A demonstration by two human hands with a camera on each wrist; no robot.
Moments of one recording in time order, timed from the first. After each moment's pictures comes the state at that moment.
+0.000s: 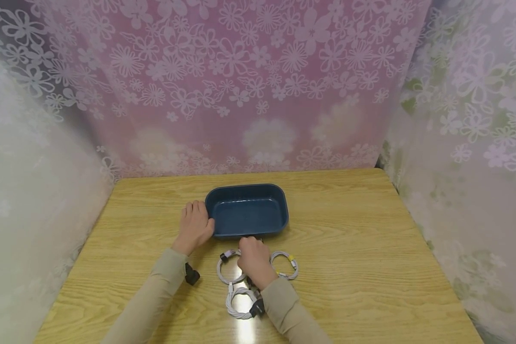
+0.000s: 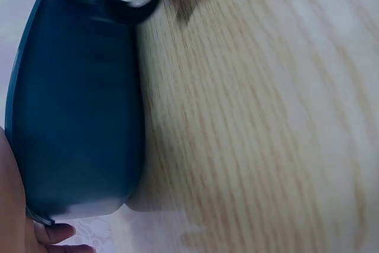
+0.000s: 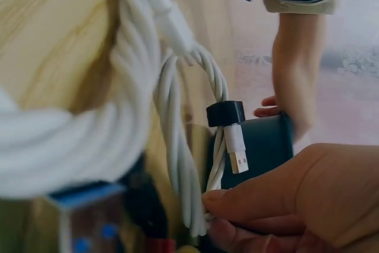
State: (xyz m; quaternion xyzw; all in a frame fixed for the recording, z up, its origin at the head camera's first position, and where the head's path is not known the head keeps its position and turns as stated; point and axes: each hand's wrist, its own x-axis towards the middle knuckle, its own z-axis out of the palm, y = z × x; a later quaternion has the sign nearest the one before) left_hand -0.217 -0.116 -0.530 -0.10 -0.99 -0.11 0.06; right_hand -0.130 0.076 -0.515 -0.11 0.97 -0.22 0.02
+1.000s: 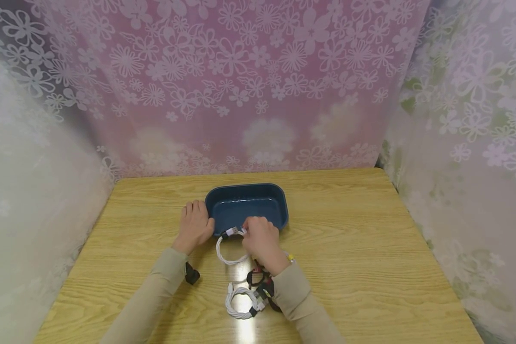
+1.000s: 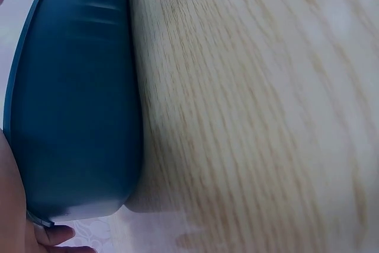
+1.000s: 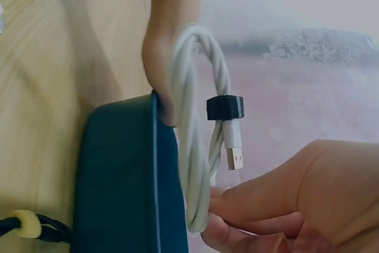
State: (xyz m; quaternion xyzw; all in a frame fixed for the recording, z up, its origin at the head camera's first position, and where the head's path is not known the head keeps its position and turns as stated) left_hand -0.217 -0.114 -0.531 -0.10 -0.99 -0.11 0.08; right_hand -0.143 0.097 -0.452 -0.10 0.95 -0.29 -0.02
